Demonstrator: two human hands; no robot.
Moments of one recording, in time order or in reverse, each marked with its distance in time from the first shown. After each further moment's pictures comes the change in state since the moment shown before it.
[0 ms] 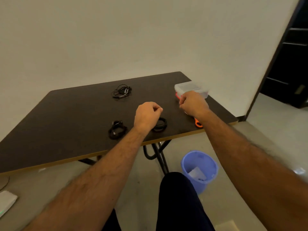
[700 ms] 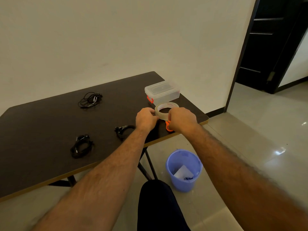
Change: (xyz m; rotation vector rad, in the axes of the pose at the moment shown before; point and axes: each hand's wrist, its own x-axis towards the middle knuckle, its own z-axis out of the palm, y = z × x) left_hand 0.044 0.066 0.113 -0.048 -0.210 -0.140; right_hand -0.023 0.072 -0.011 -0.251 -0.200 0.163
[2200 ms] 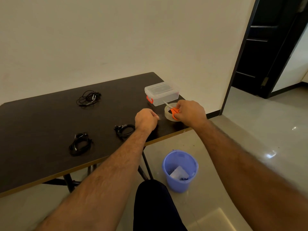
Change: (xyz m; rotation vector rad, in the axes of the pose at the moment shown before) left_hand -0.004 0.000 -0.004 0.029 0.022 -0.048; right_hand 0.018 0.037 -0.008 0.066 0.220 -0.065
